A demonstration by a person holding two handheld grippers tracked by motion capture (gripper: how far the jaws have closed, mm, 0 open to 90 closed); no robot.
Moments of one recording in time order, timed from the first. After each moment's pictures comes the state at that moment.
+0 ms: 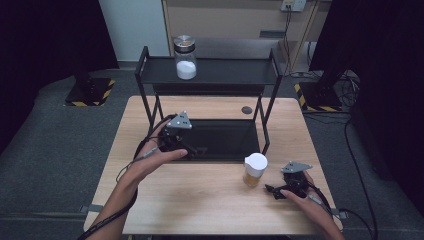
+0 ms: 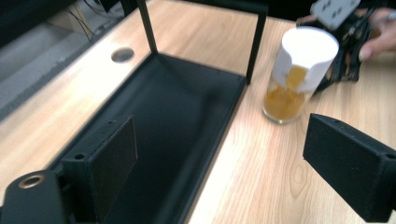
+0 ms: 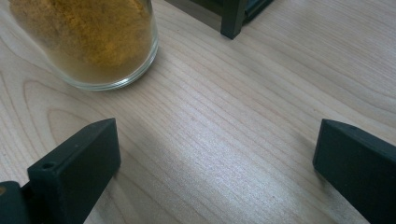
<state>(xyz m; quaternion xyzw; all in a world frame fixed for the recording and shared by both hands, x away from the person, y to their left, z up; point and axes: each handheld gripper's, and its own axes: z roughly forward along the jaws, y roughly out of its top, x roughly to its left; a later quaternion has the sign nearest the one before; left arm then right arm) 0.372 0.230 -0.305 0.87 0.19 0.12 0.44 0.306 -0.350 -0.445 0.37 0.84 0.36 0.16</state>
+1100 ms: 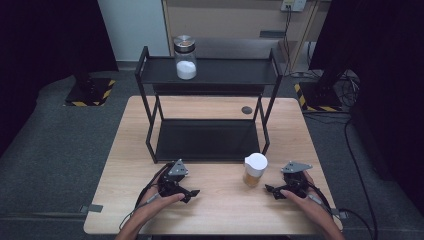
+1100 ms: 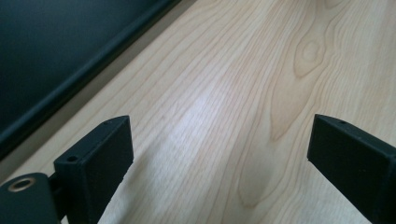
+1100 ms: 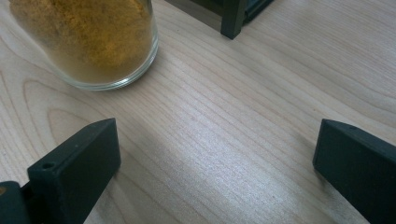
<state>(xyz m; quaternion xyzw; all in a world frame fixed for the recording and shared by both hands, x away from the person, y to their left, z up) 0.313 0.241 -0.435 0.87 0.28 0.09 0.39 0.306 -0.350 -0.445 0.37 0.84 0.36 0.16</state>
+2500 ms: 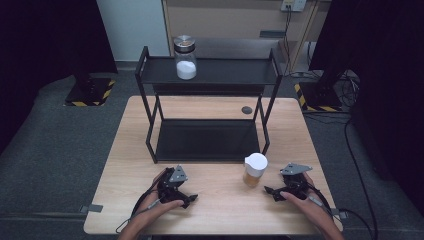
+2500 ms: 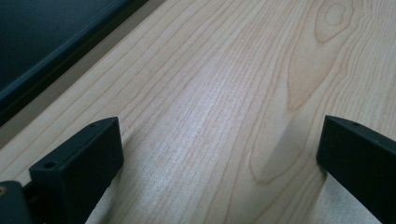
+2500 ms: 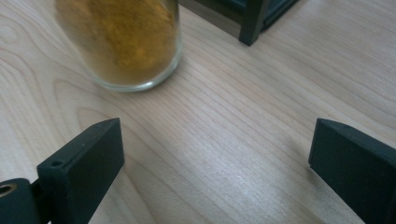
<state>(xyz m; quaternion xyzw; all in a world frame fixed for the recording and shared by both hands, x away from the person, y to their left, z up) 0.301 0.234 -0.444 0.88 0.28 0.11 0.37 0.299 -0.350 -0.441 0.35 0.85 0.37 0.15</state>
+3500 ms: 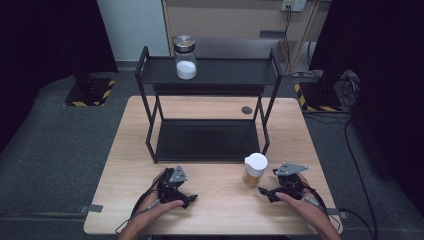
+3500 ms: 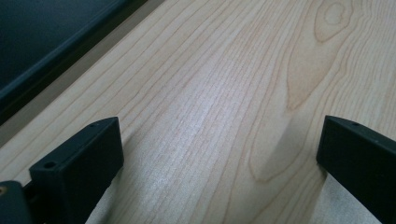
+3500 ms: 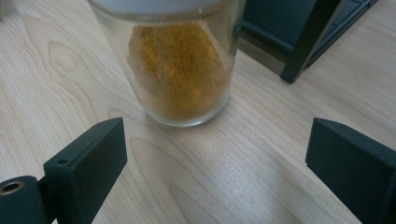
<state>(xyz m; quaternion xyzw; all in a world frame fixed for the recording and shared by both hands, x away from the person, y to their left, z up) 0.301 0.234 -0.444 0.88 0.27 0.11 0.37 0.301 -0.339 -0.434 0.32 0.85 0.40 0.14</state>
